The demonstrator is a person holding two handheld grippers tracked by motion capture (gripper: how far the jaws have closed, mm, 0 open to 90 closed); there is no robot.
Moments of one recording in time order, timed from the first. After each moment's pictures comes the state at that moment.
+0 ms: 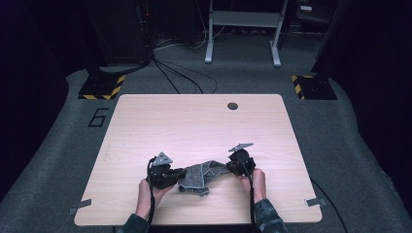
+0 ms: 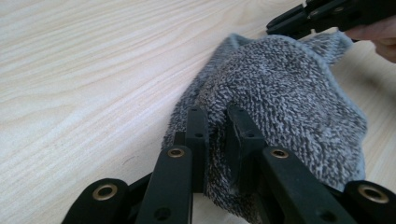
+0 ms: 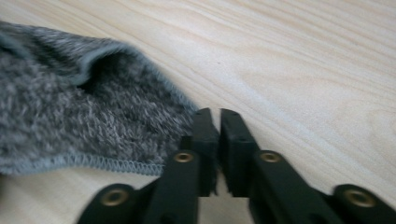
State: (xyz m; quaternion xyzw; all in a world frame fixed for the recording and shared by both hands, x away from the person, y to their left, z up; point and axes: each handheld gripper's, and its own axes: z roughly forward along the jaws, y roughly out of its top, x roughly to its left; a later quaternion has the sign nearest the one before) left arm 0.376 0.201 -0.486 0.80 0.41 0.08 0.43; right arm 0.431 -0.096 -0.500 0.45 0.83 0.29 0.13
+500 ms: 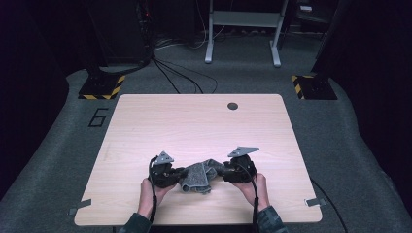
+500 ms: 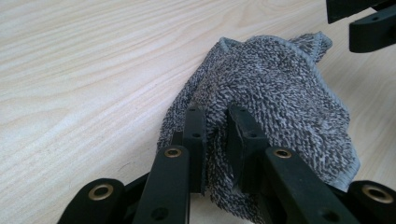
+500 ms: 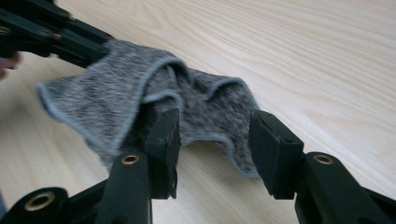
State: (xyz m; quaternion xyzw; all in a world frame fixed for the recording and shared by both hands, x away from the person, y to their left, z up) left arm 0.380 0.198 -0.488 0.80 0.41 0.08 0.43; right arm 0.388 -0.089 -0.456 0.38 0.84 0.39 0.09
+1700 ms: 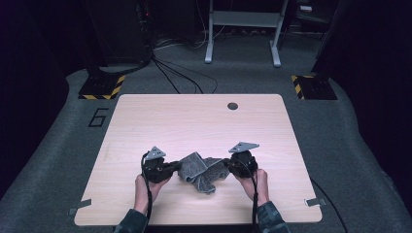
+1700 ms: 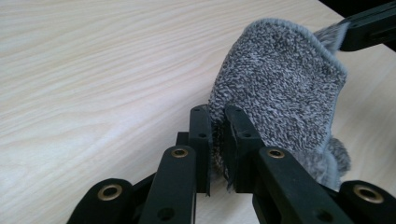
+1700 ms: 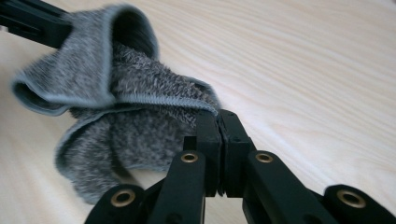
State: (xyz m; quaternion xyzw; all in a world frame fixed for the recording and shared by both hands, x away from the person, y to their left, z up) left arm 0.388 0.221 -0.478 0.77 0.44 0.10 0.45; right arm 0.399 -0.093 -0.449 0.39 0.83 0.37 0.15
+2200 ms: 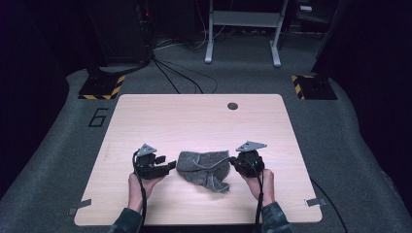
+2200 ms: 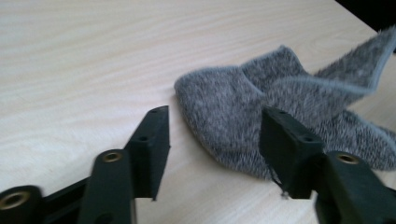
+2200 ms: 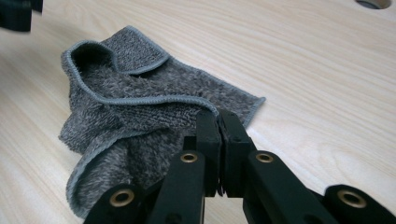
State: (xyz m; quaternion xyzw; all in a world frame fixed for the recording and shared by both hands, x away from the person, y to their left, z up) left arm 0.397 0.239 -0.468 0.75 0.48 0.12 0.44; right arm 0.397 -0.108 -0.446 0.41 0.82 0.37 0.16
